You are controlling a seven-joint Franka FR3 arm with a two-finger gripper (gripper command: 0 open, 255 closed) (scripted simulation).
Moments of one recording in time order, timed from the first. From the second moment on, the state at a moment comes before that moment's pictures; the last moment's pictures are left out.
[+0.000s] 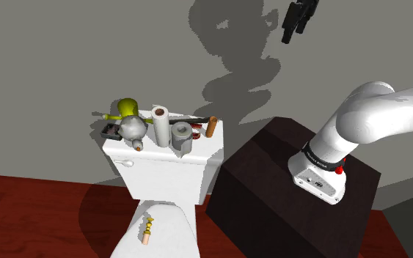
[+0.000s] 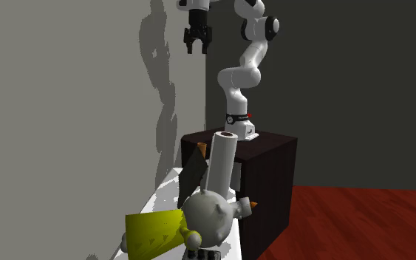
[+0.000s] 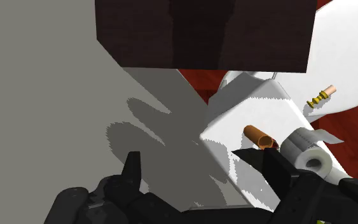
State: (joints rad) arm 0.01 -0.83 0.04 -2.39 -0.08 1.52 0.00
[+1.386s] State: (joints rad) arm 0.09 -0.46 0.29 -2.62 0.10 2.13 0.30
